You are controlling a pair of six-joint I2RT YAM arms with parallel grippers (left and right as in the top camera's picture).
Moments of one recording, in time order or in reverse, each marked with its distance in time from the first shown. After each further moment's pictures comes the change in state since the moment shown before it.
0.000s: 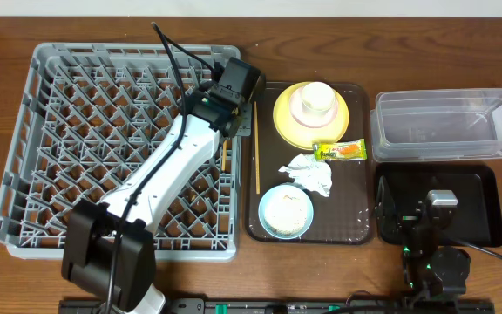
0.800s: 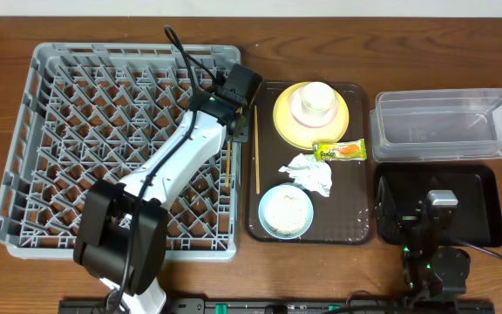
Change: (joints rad) left arm 0.006 0.075 -0.020 -0.002 -0.031 0.018; right arm 0.000 0.000 0.000 0.000 0.000 0.000
